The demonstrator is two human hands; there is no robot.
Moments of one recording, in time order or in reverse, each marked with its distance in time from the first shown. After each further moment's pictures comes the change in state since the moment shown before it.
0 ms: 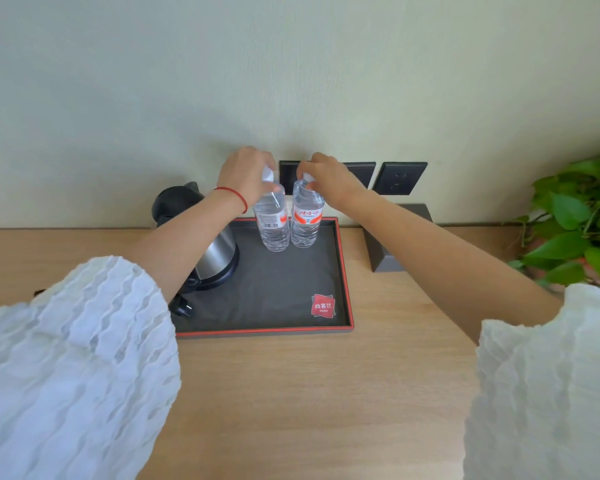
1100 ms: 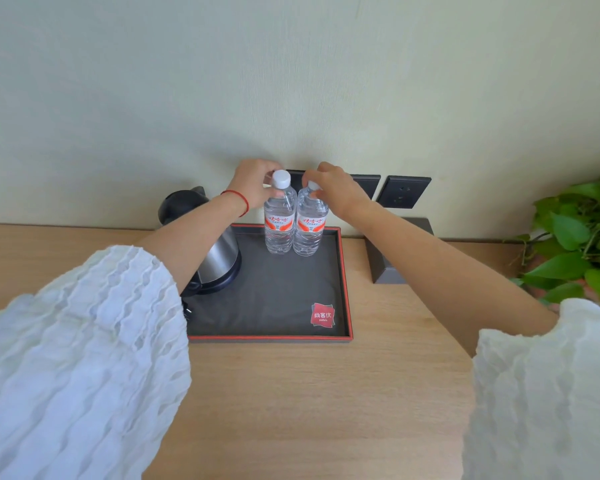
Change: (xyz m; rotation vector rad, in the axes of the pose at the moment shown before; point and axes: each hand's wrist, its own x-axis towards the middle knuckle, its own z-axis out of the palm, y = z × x) left_hand 0.011 -0.017 0.015 -0.381 -0.032 -0.043; right_hand 0.000 0.000 -0.001 0.126 0.011 0.044
